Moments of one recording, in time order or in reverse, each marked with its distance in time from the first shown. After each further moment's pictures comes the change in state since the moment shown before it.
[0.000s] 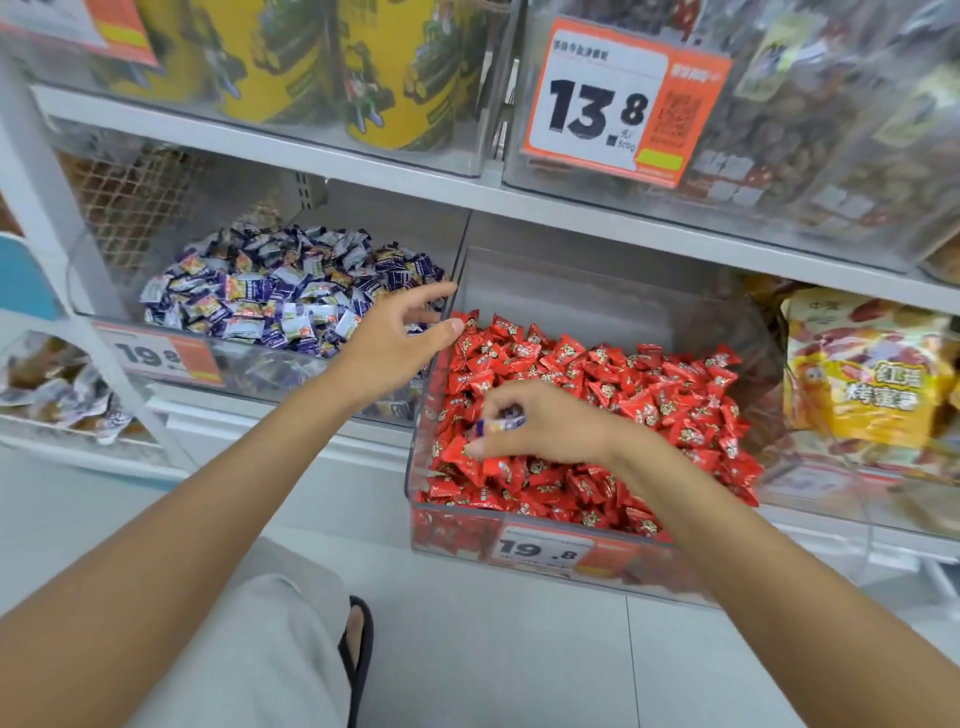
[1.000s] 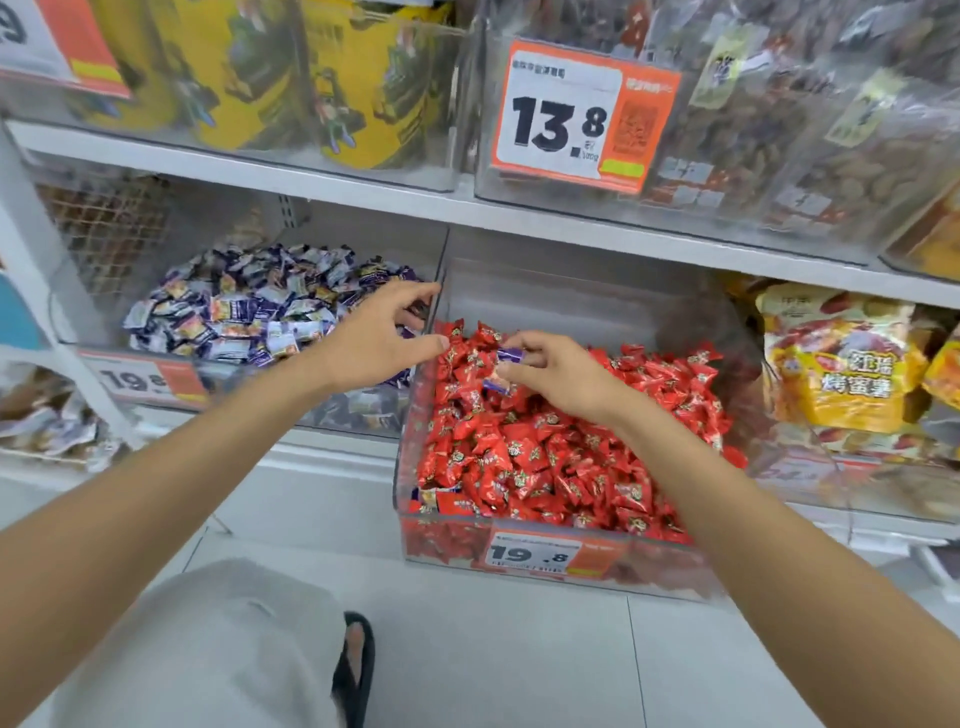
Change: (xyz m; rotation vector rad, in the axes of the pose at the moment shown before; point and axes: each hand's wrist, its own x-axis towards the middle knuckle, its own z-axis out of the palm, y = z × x) left_hand 0.025 -0.001 -0.013 0.223 -0.151 0.045; right_hand 0.017 0.028 -0.032 0.159 0.364 0.086
